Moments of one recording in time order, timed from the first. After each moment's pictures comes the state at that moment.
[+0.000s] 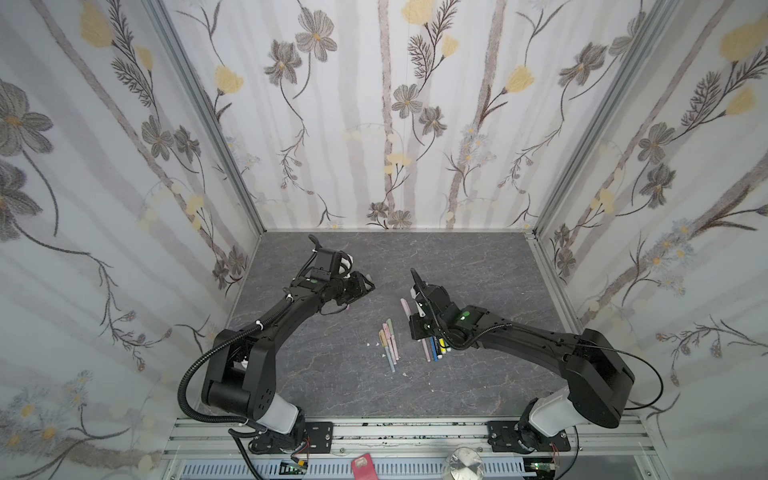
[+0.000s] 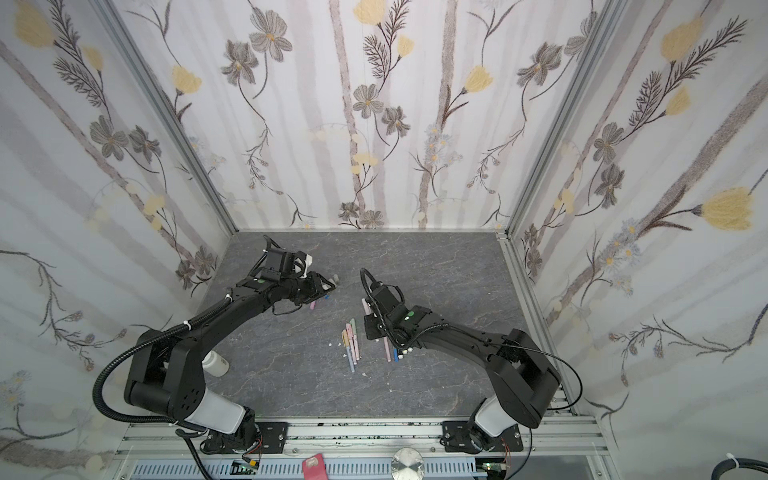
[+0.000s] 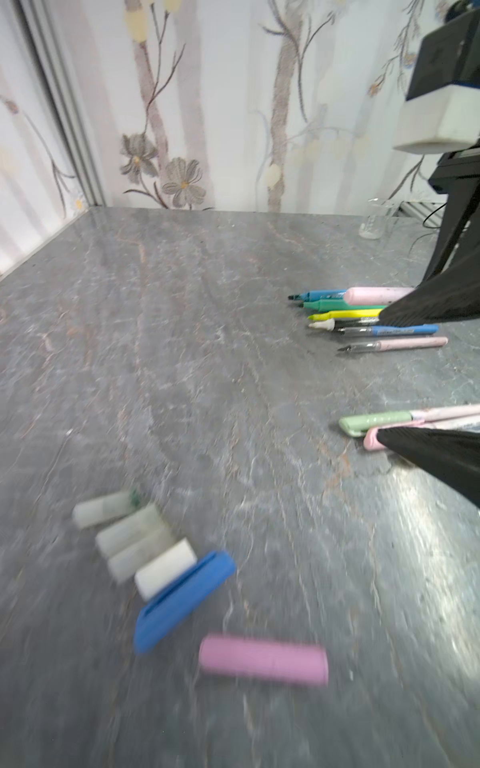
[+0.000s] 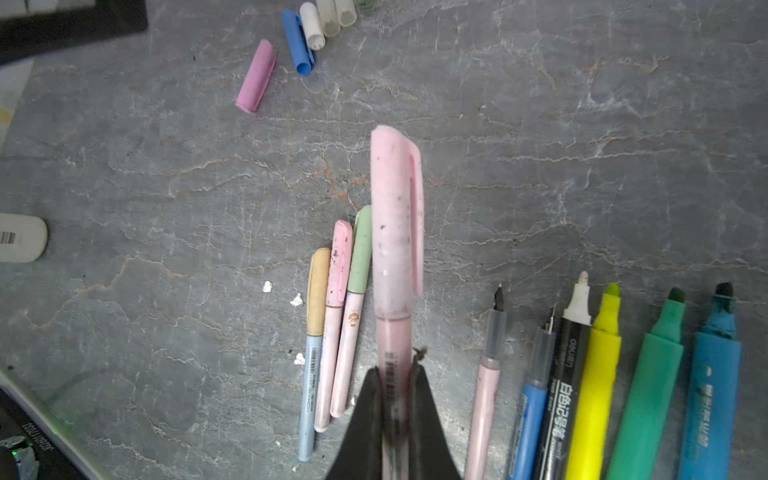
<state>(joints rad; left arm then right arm) -0.33 1.53 1.05 -0.32 0.50 -0.70 0.84 1.52 0.97 -0.33 0.03 0.54</state>
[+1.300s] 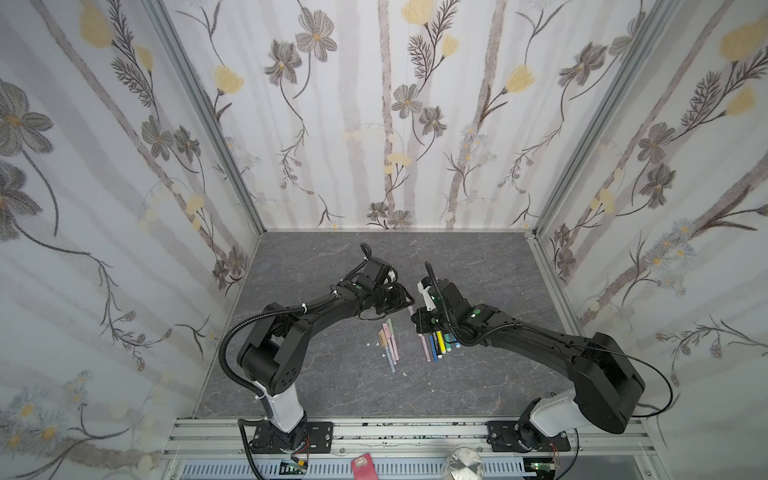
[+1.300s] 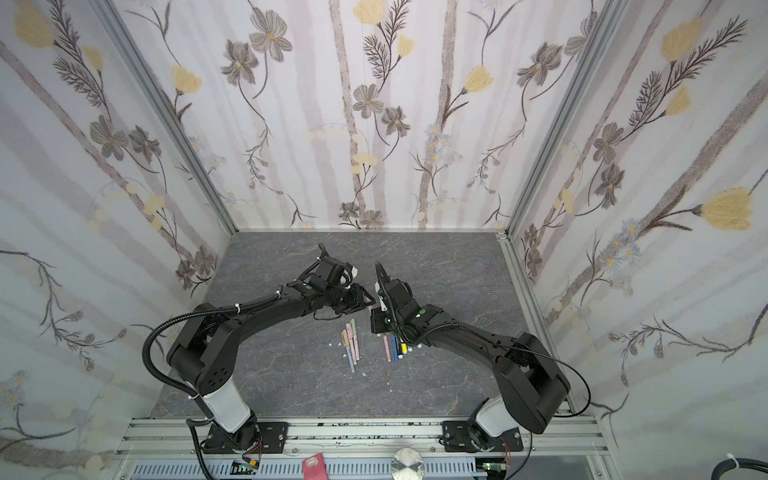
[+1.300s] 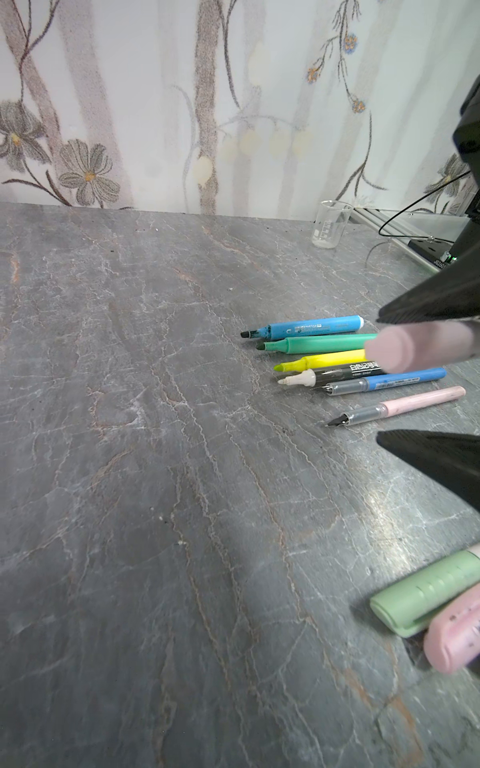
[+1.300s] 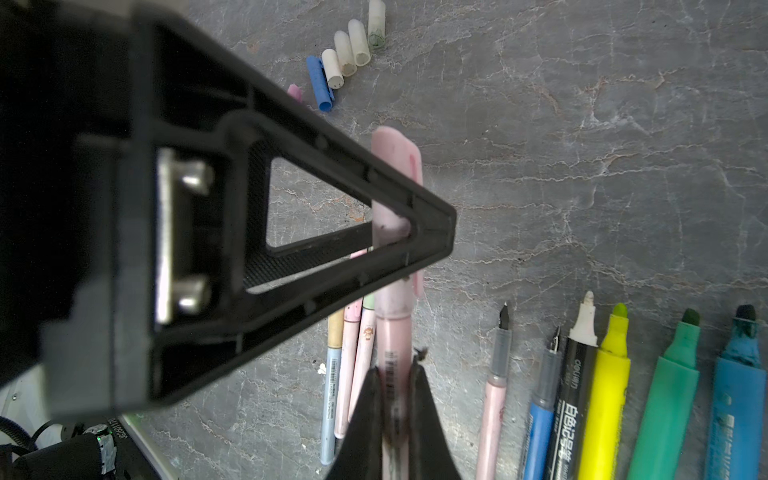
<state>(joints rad) -0.60 1.76 1.14 -0.20 0.46 -0.82 0.77 1.49 0.93 -0.25 -0.10 0.55</state>
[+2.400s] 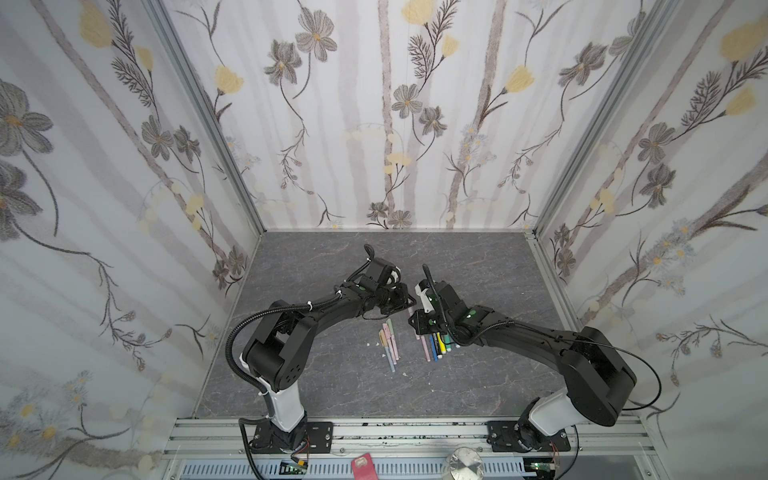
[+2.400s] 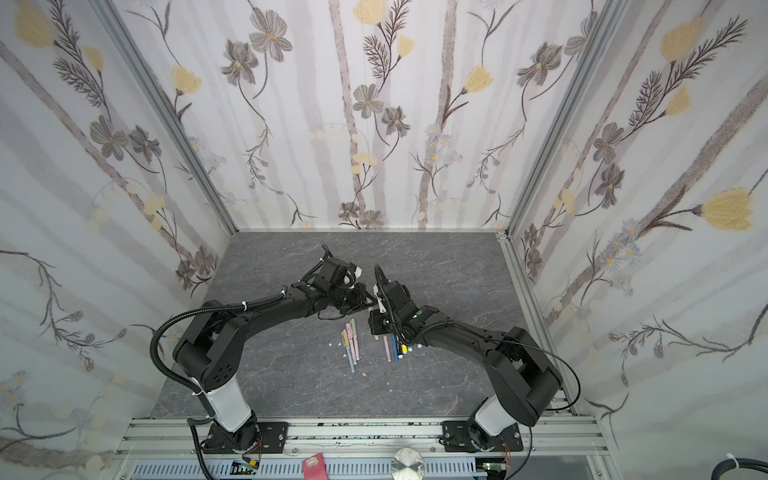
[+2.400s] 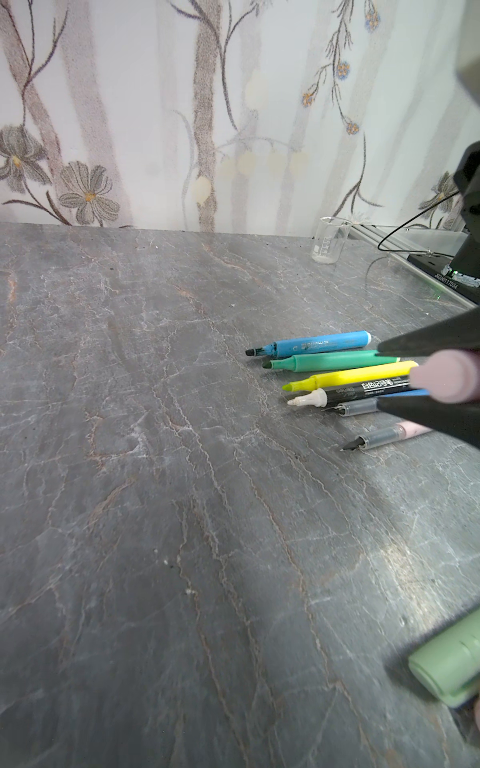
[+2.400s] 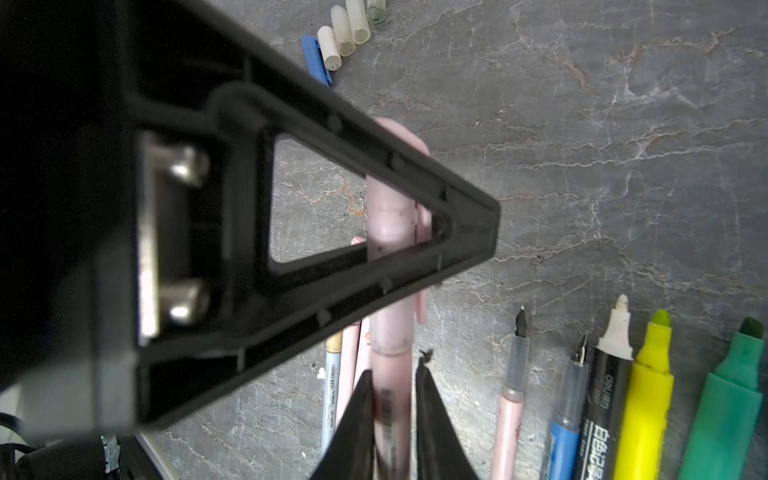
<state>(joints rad) -0.61 1.79 1.14 -0.13 0.49 -0.85 0.77 1.54 0.91 -0.19 -0.13 0.57</state>
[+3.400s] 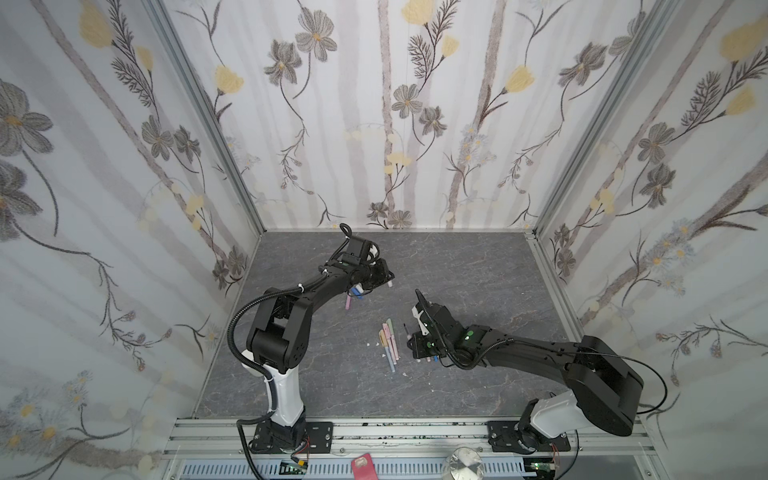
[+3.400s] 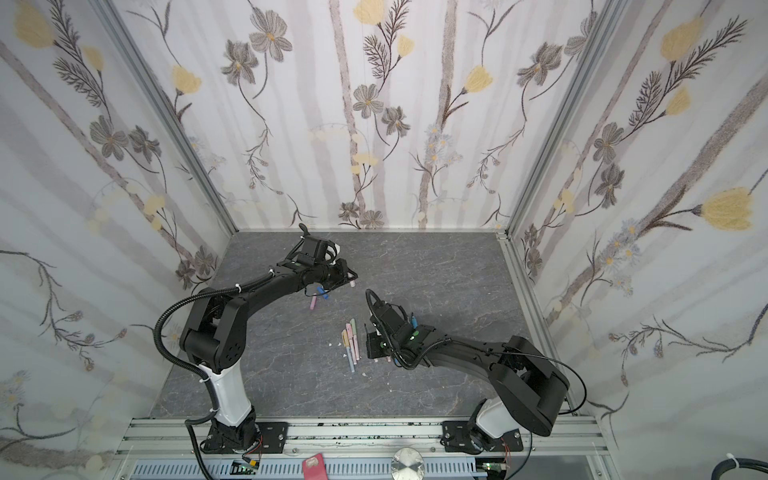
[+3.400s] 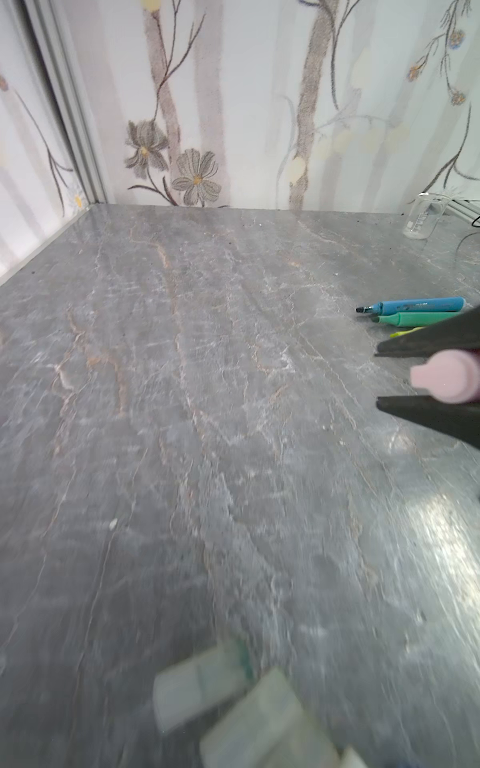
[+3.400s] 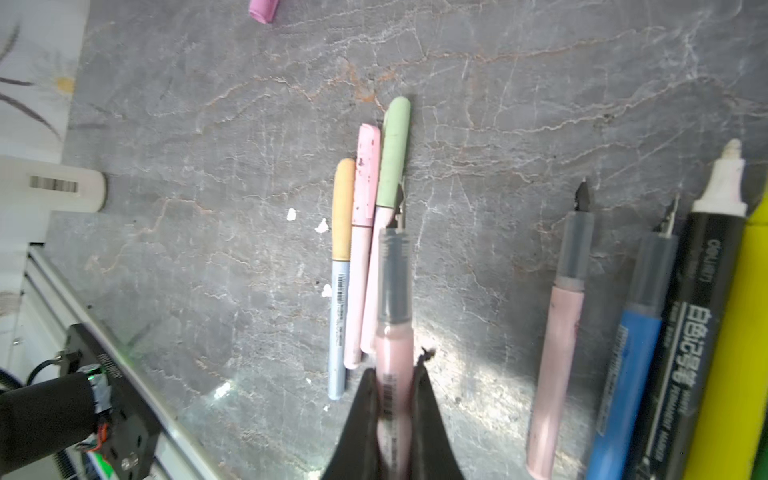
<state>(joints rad) -0.38 1.88 1.33 -0.26 0.45 -0.73 0.92 1.49 0.78 -0.19 -0.06 0.69</state>
